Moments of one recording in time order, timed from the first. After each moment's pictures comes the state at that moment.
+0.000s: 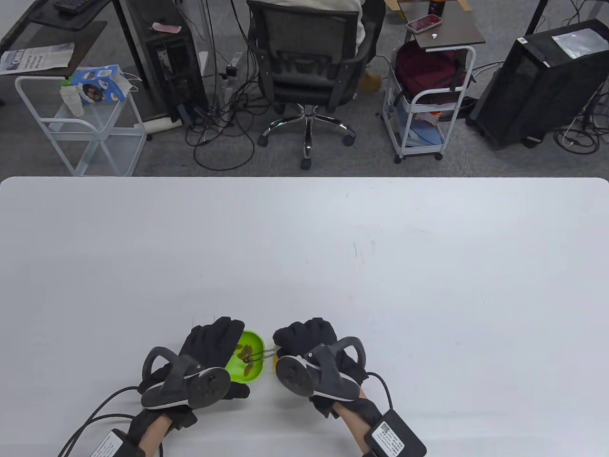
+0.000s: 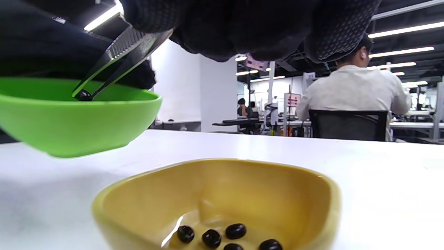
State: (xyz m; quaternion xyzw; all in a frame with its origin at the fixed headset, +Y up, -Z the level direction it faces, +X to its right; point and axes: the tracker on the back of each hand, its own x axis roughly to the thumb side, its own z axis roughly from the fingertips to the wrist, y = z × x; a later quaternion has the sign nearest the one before) left_hand -0.214 -0.704 -0.247 0.00 -0.31 -0.05 0.95; right_hand -0.002 -0.683 -0.256 0.25 -0.11 0.96 0.07
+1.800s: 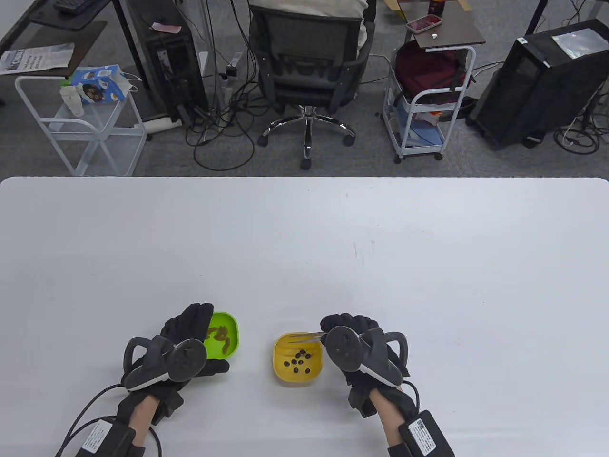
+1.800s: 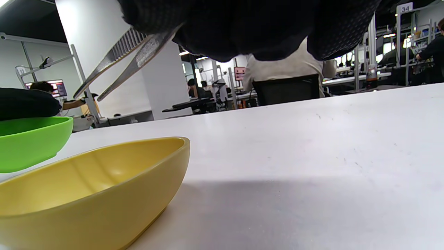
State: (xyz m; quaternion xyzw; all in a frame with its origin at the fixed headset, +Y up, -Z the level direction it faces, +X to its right) left_hand -0.265 -0.727 -0.287 -0.03 -0.20 -0.01 0.98; right_hand 0.065 -0.694 -0.277 0.14 -0.05 0.98 0.12
